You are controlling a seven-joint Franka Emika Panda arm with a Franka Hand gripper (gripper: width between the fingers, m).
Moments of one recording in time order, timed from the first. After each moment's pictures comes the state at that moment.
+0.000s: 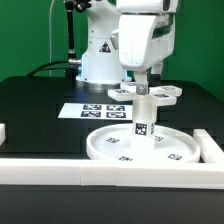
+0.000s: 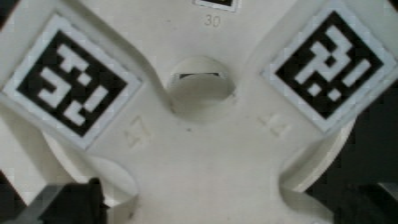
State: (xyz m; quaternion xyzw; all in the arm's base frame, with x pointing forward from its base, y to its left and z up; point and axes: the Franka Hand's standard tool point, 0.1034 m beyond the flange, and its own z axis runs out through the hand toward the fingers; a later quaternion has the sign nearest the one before) arm 0.554 0.042 0.108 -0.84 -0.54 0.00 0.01
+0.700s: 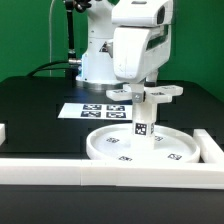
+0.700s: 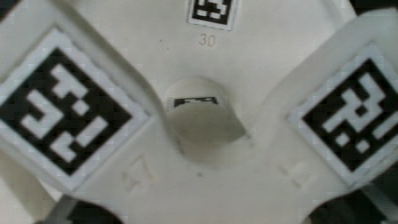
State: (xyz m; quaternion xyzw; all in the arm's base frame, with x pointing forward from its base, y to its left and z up) arm 0.551 0.036 0.097 -0.85 -0.53 0.01 0.01
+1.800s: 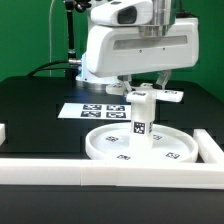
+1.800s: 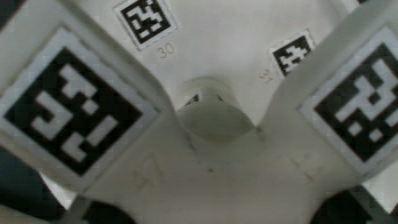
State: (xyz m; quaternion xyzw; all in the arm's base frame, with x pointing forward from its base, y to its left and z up) arm 0.549 0.036 0.095 -0.99 -0.11 0.01 0.02
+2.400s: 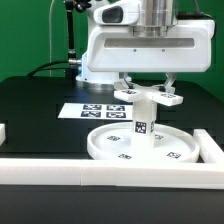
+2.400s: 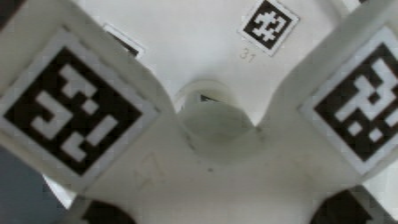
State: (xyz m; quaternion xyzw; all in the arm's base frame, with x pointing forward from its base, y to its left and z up) arm 0.548 0.040 0.095 -1.00 0.07 0.02 0.02
